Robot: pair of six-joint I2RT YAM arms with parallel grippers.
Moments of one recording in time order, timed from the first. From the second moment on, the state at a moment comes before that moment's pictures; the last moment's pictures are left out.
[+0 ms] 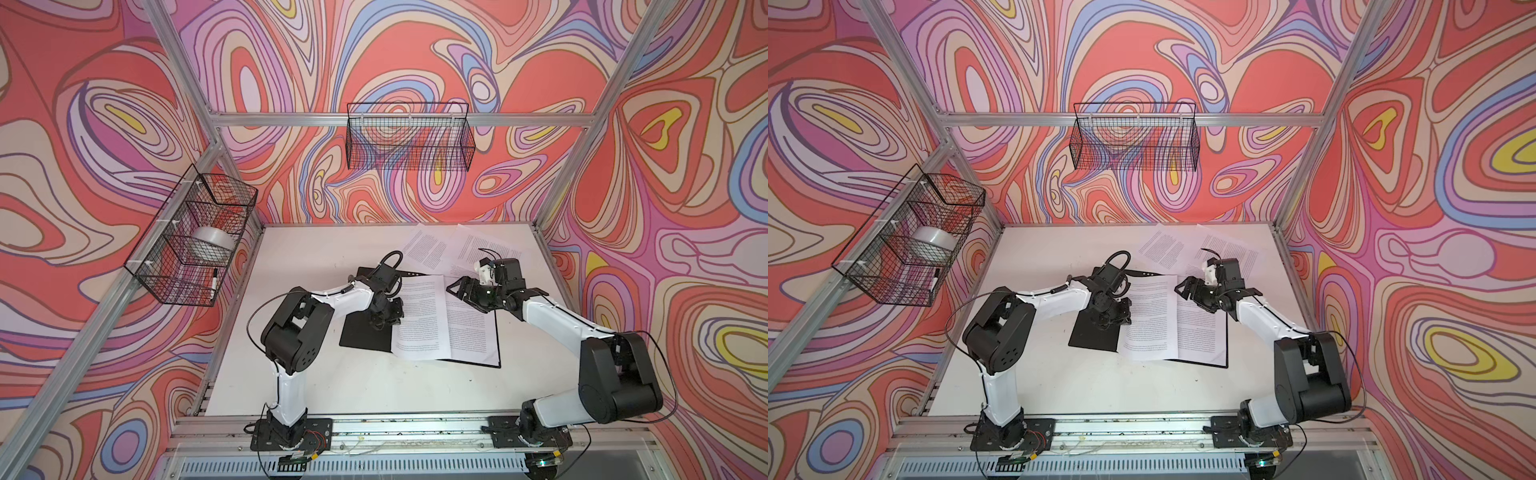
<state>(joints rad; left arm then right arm) -0.60 1.93 1.22 -0.52 0.33 -0.76 0.17 1.47 0.84 -0.23 -0.52 0.59</state>
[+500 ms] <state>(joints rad) -0.60 1.93 1.20 -0.46 0.36 -0.77 0.23 1.60 0.79 -0.17 -0.60 0.62</state>
